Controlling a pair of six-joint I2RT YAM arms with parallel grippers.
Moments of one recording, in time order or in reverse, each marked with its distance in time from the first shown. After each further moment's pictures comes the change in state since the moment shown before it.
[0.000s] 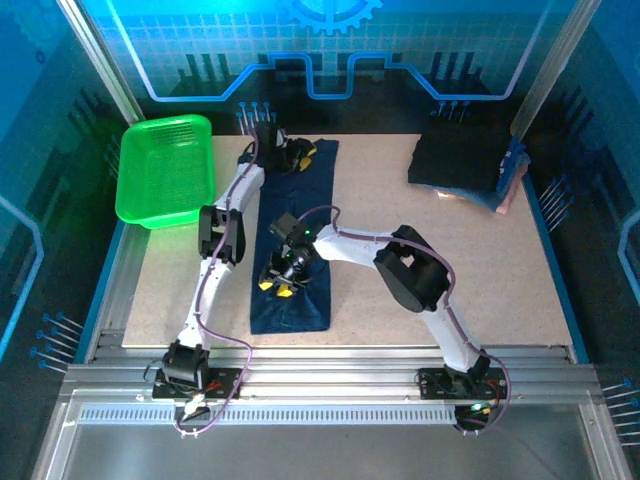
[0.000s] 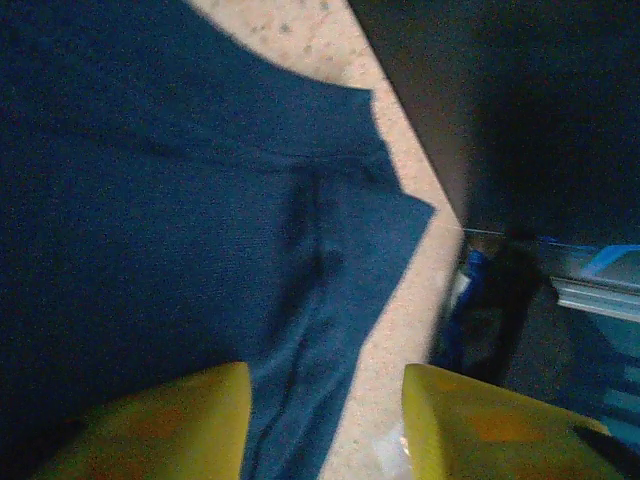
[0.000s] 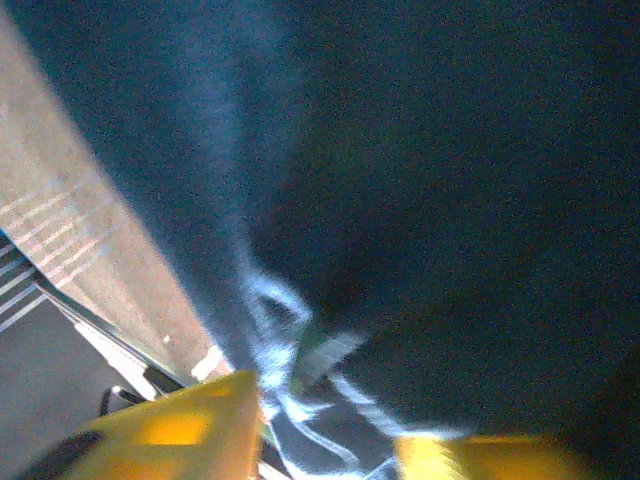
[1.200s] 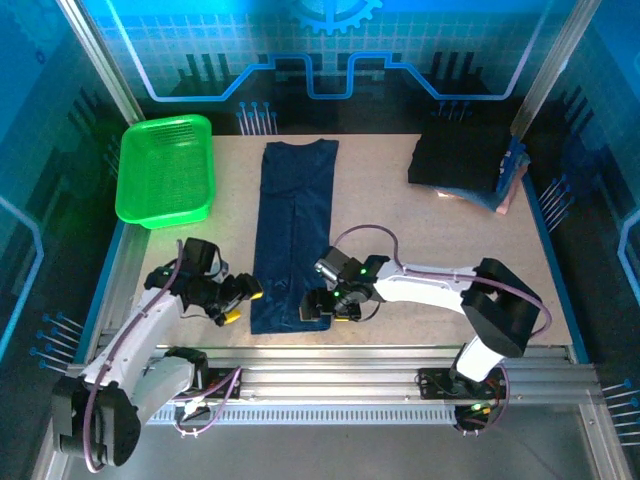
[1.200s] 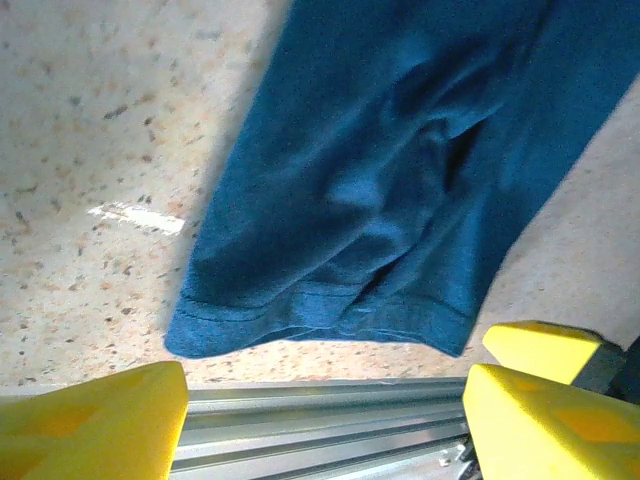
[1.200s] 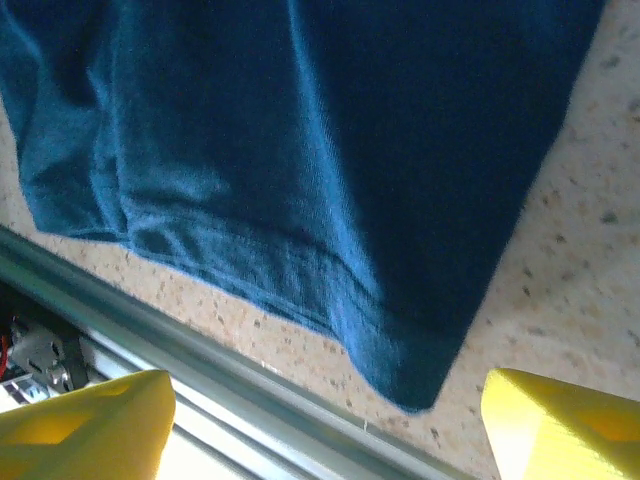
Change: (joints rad) left arm -0.012 -1.967 -2.111 -0.554 -0.150 0.310; right arm 0.076 -0.571 -0.674 0.105 0.249 -0.214
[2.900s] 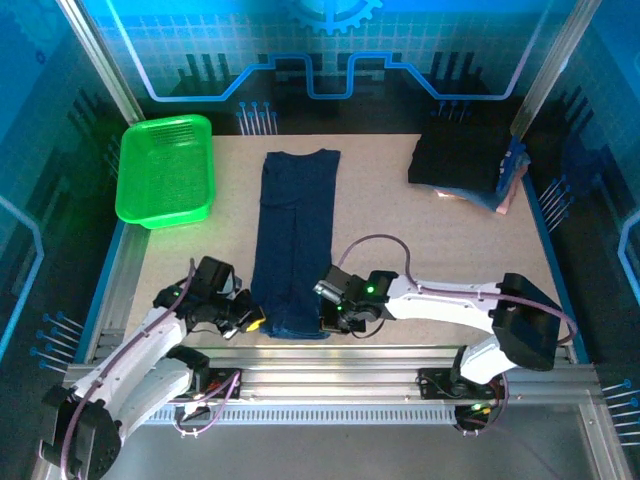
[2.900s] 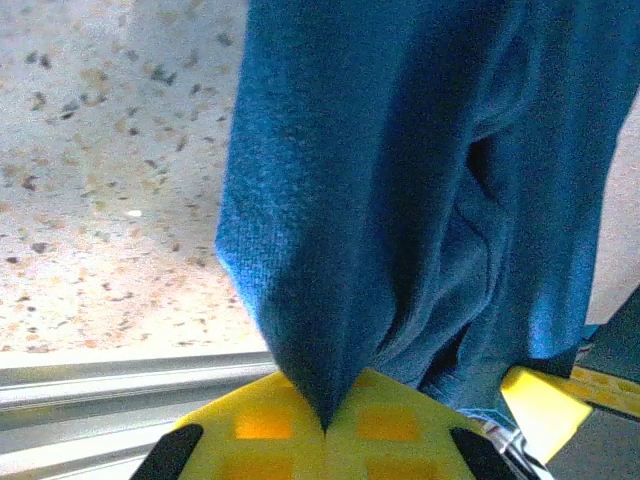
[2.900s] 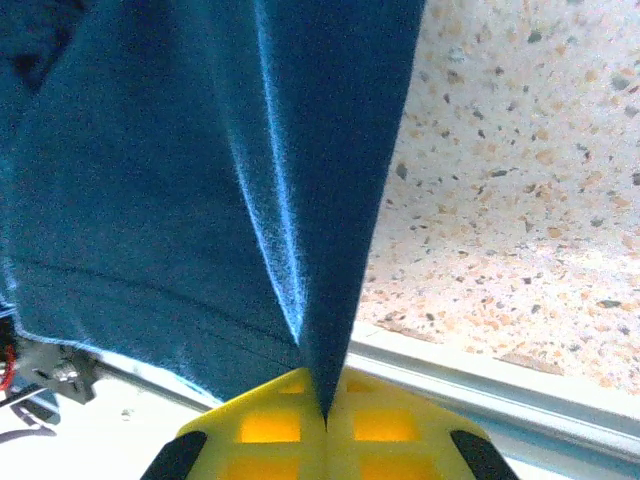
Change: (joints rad) left arm -0.185 -0.106 -0.097 0.095 0.030 -0.175; right arm 0.136 -0.164 -0.025 -0.114 0.159 0.251
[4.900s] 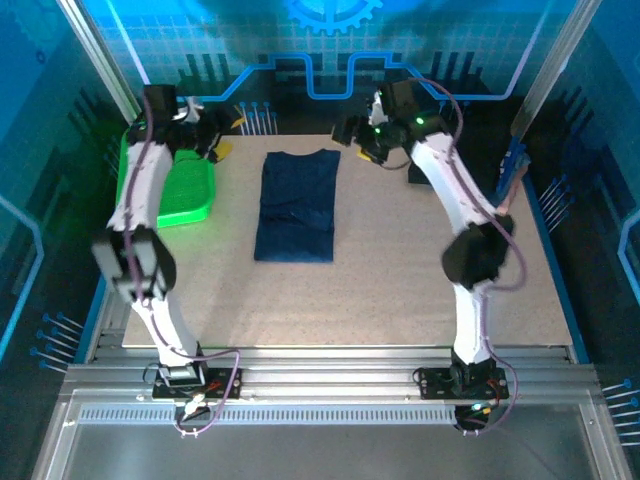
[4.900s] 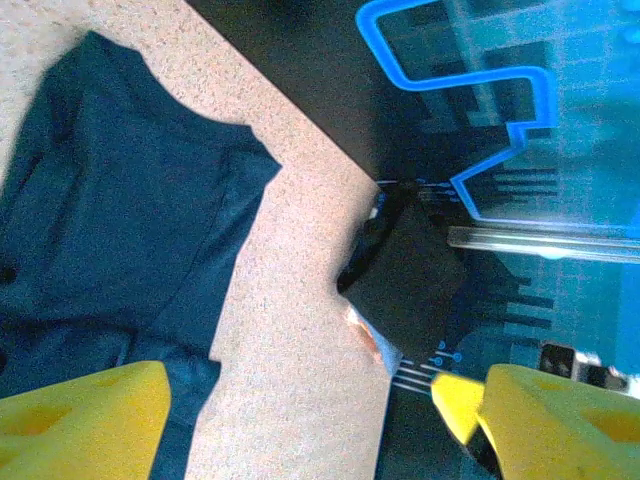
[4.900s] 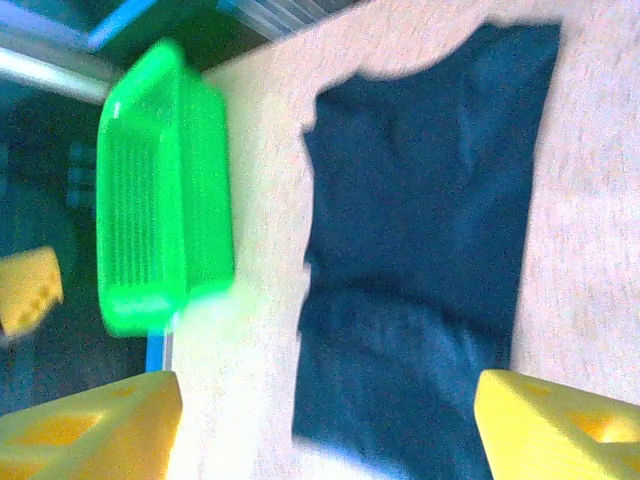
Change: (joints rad) left arm 0.465 0.974 1.337 0.083 0.216 0.181; right arm -0.739 0.503 1.168 -0.290 -0.268 -0.515
